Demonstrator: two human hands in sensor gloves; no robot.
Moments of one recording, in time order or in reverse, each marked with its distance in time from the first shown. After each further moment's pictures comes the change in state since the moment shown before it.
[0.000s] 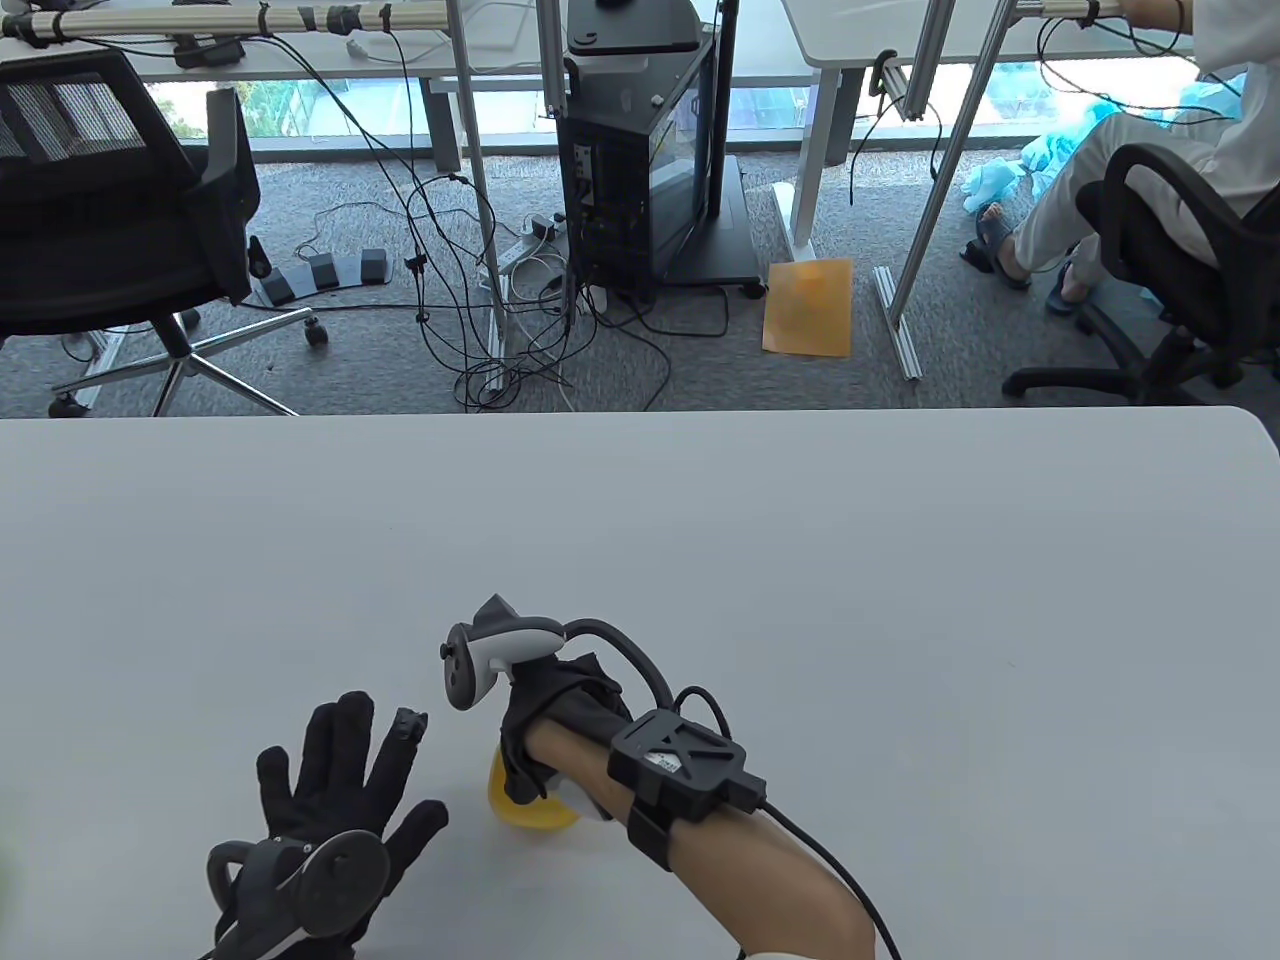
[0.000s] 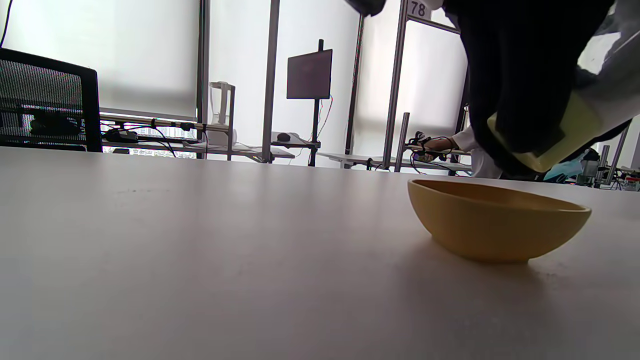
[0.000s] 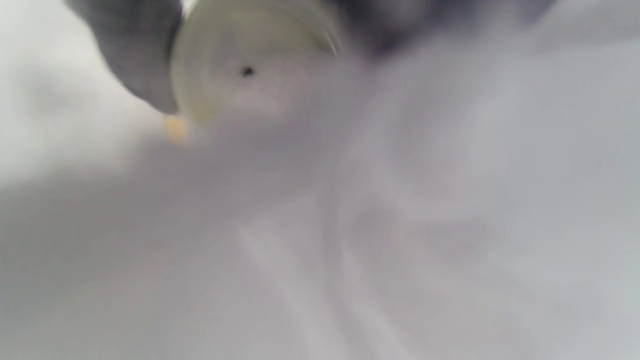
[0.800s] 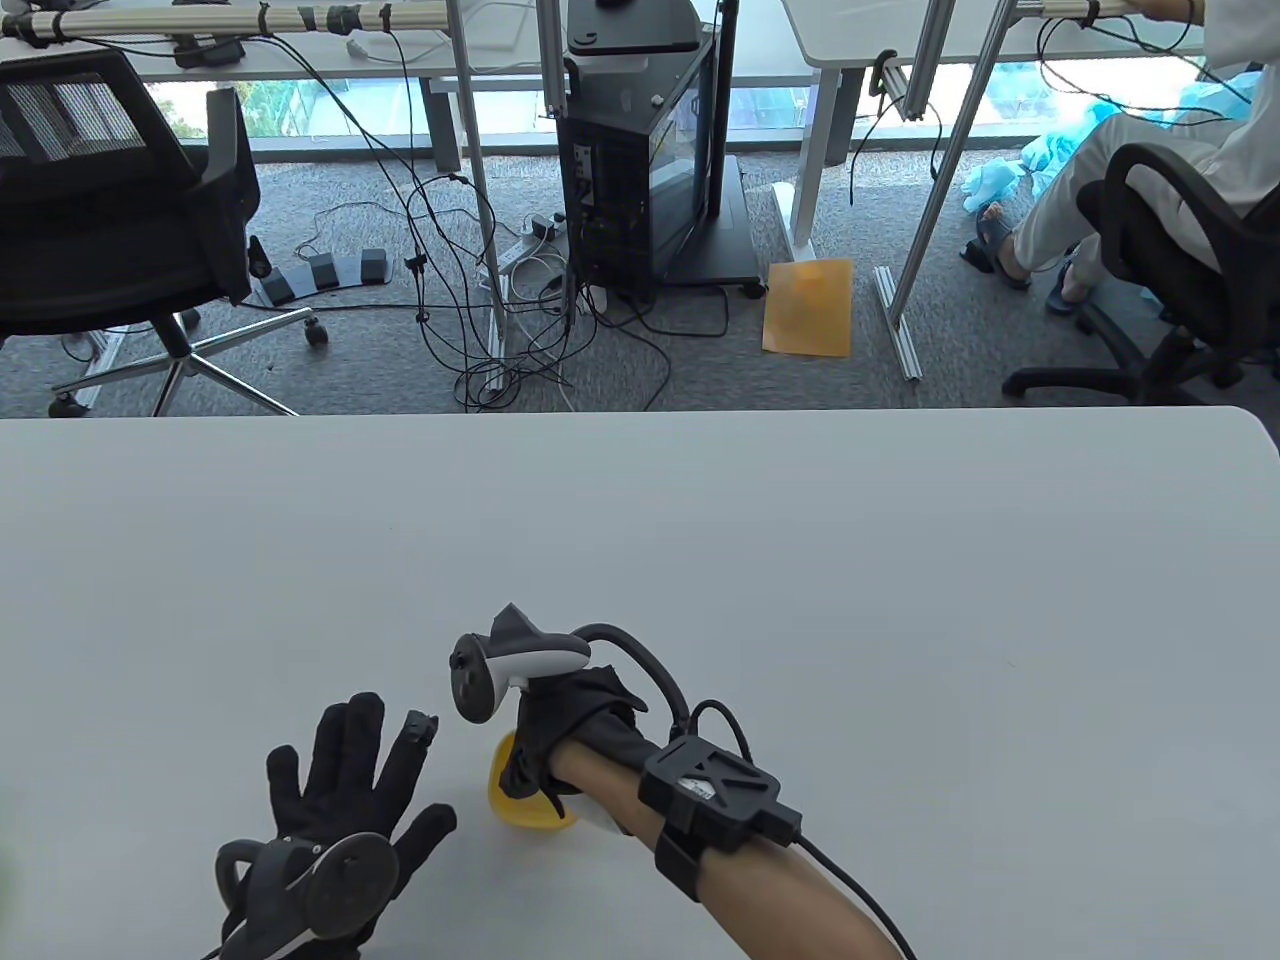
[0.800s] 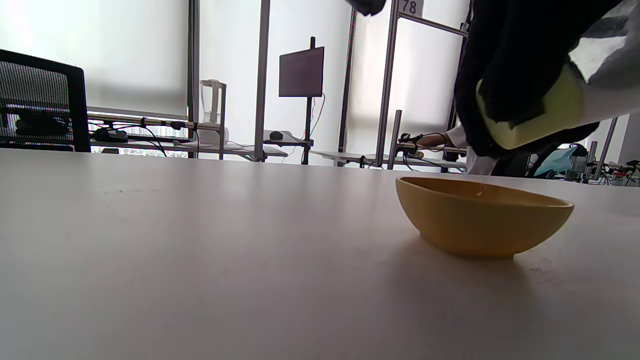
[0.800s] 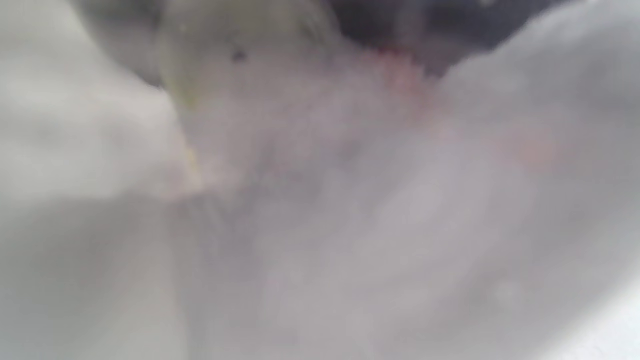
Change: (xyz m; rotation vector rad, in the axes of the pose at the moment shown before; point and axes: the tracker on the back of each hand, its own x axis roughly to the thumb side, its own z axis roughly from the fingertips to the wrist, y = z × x) left_hand 0.006 0.000 -0.001 -0.002 -0.023 -0.003; right_hand -0.005 0.010 0.018 -0.200 -0.088 -0.014
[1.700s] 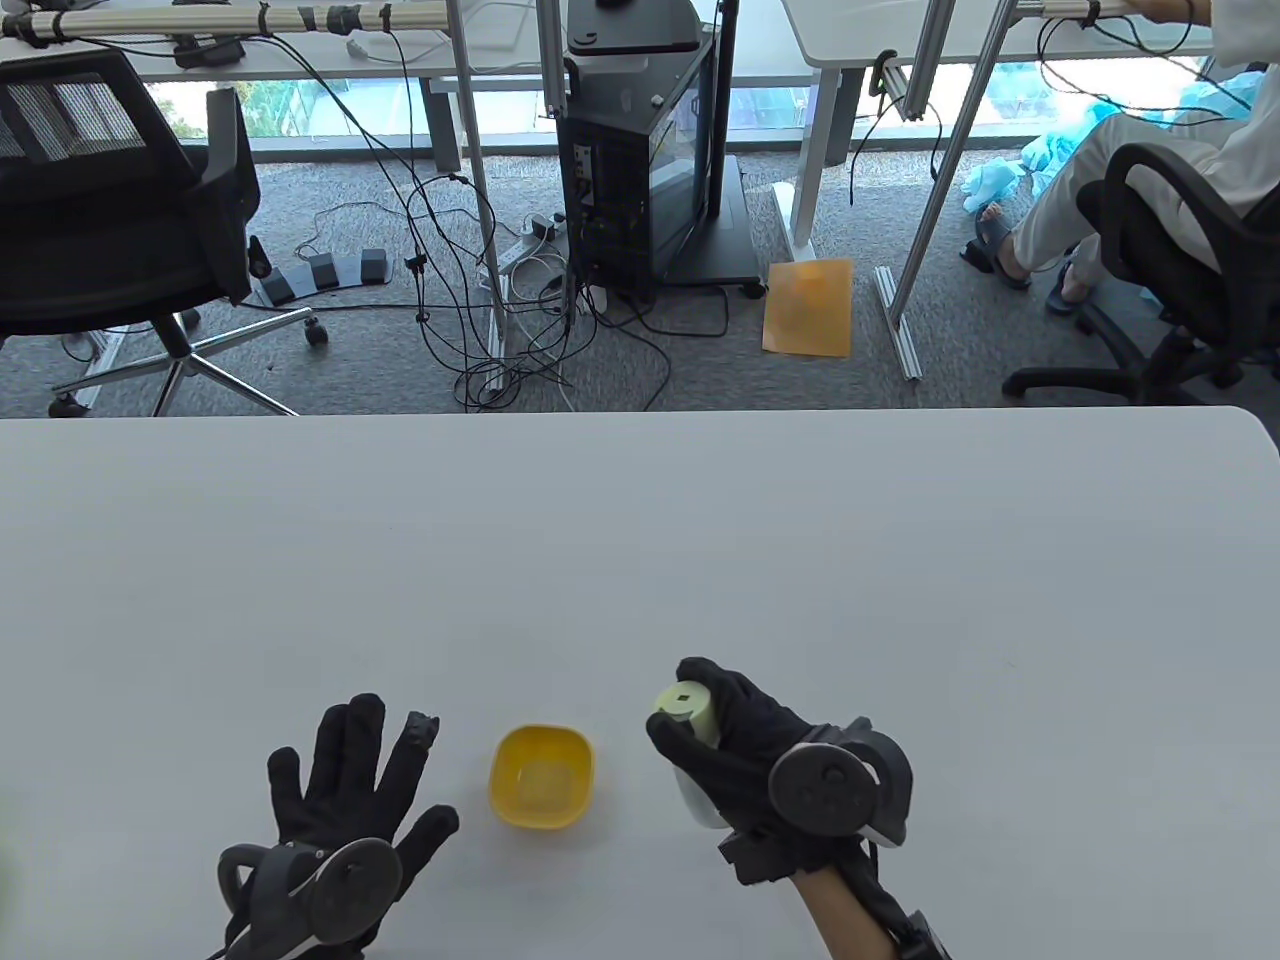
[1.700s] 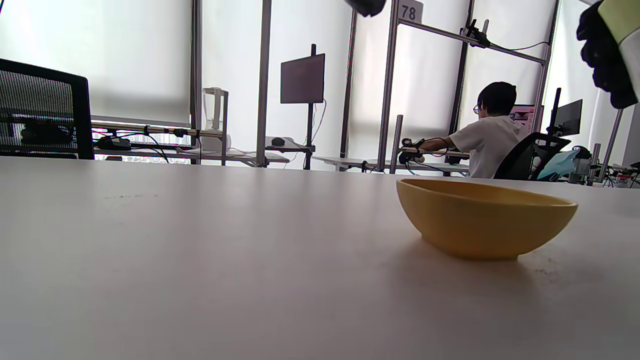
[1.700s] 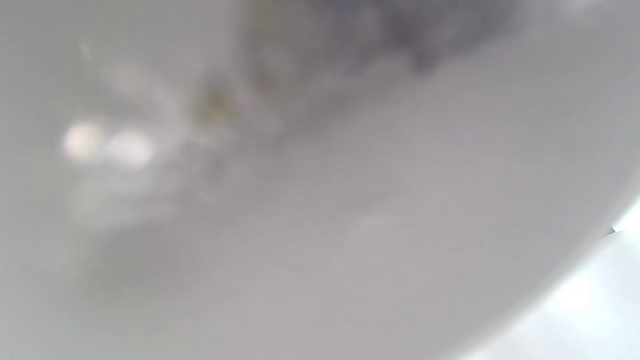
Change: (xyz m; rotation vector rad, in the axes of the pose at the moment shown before) left_hand 0.001 -0.003 0.001 0.018 0.007 -0.015; right_hand -0.129 0.124 0.137 -1.464 -0.169 -0.520
